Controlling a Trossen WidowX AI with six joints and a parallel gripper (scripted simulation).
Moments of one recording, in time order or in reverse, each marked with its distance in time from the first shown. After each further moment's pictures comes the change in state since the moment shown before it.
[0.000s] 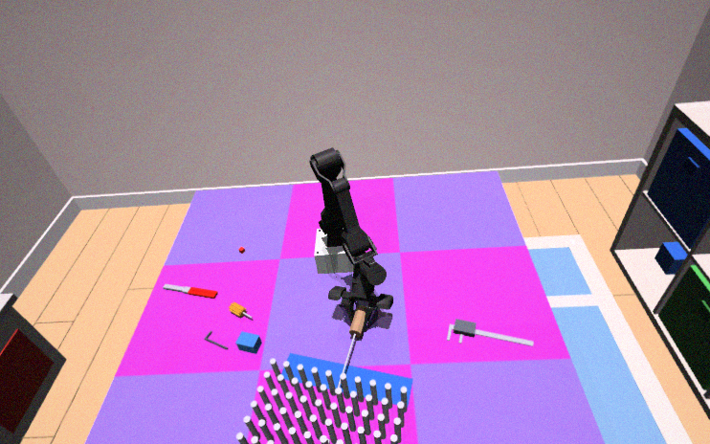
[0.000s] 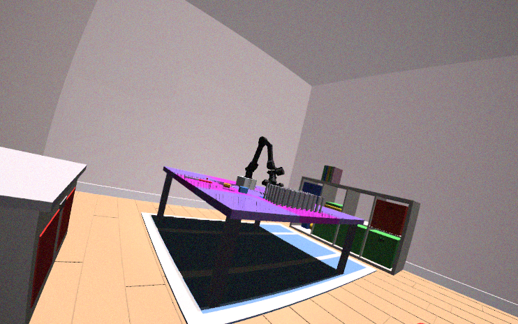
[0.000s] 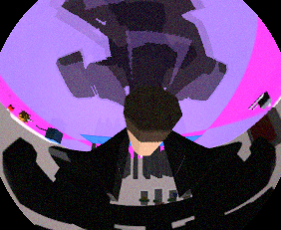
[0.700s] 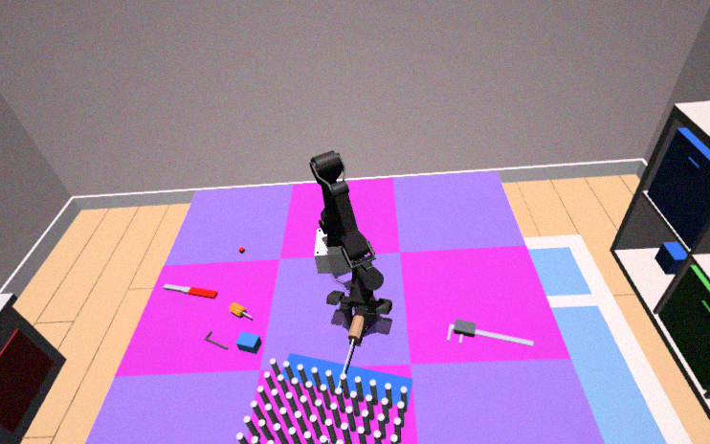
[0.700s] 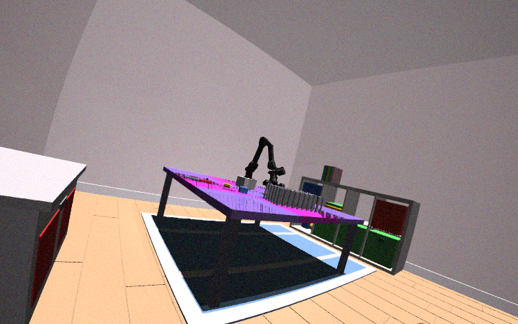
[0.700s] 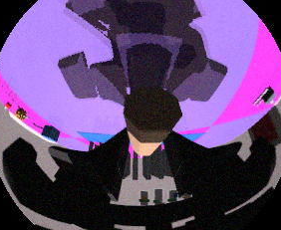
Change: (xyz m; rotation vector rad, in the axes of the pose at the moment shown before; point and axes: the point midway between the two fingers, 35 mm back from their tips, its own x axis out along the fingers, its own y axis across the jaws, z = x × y) arm 0.009 0.000 -0.015 0.000 0.001 0.000
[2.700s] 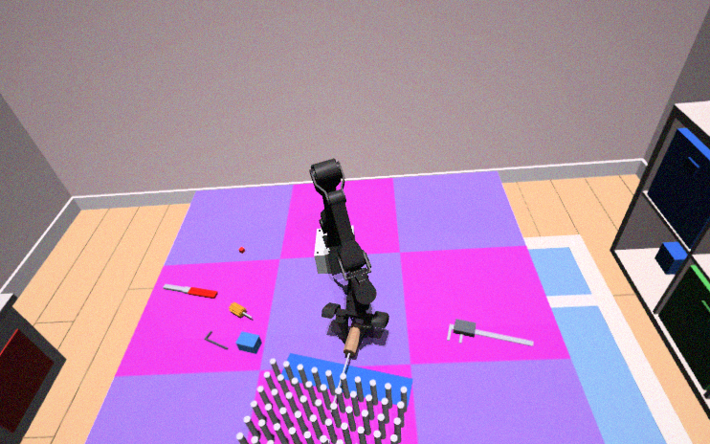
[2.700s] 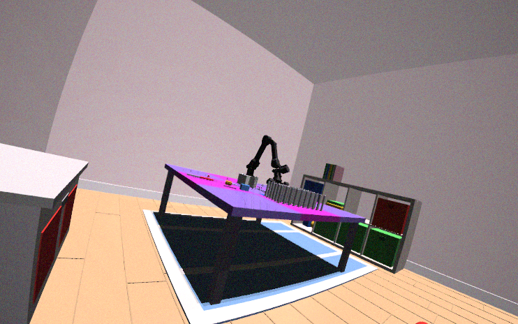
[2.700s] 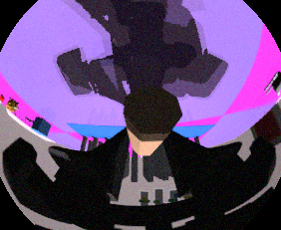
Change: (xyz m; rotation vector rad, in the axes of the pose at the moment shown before) arm 0.025 -0.001 -0.040 0.001 0.006 -0.001
